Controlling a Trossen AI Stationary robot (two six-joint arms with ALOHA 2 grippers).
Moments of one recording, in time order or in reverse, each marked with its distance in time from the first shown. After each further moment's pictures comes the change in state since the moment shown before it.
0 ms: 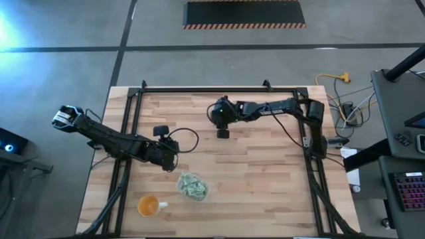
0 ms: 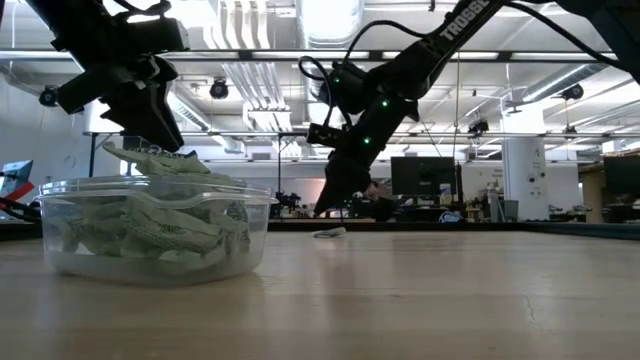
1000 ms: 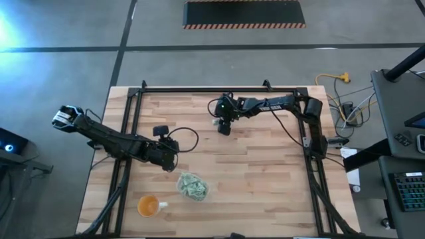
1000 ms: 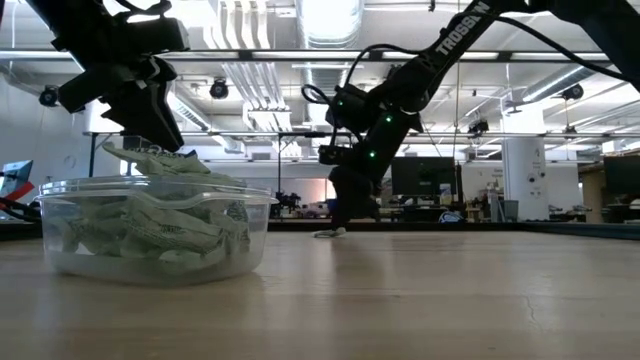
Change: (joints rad) left arm 0.000 0.000 0.000 0.001 0.000 -0.022; right arm -0.081 0.035 0.001 -0.078 -0.029 0.220
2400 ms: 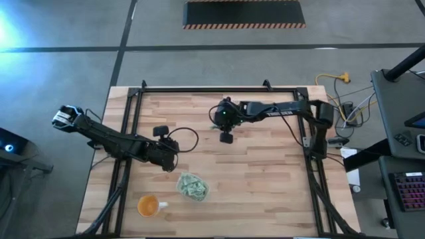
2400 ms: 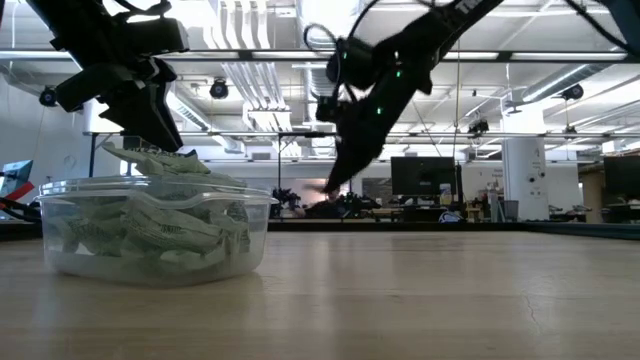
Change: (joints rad) left arm 0.000 0.000 0.000 -0.001 0.016 0.000; right arm 0.119 -0.136 -0.003 -0.092 -0.066 -0.062
